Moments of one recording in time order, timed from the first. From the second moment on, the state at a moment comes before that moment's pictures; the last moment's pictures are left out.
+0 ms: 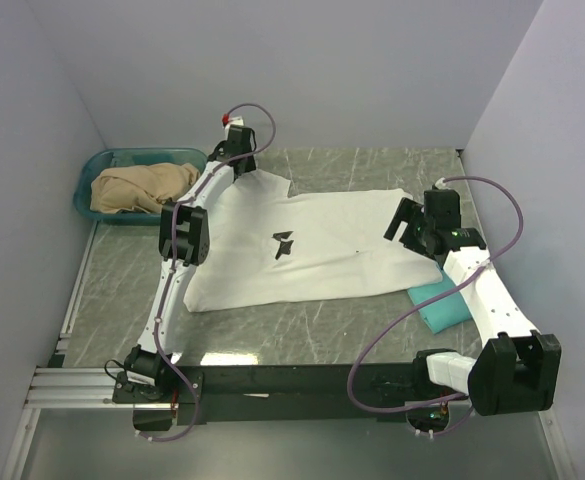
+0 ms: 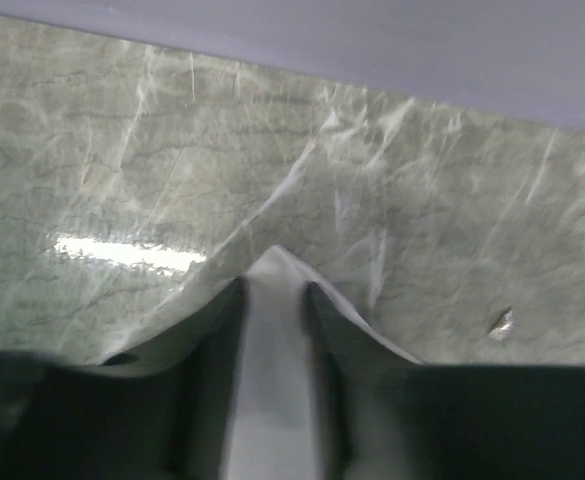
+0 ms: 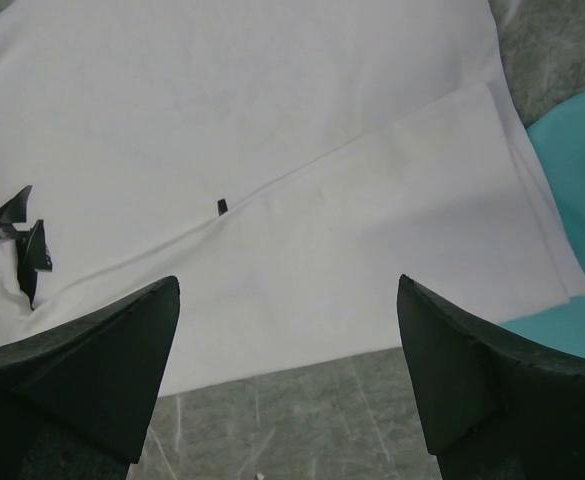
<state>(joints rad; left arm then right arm) -0.28 2.74 2.51 -0.42 -0.26 -0.38 0.05 1.18 0.92 -0.57 0.03 0.47</state>
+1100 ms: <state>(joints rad) -0.30 2.43 2.16 -0.31 -0.24 -0.37 0.03 2.38 2.24 -0.84 0.25 0.36</state>
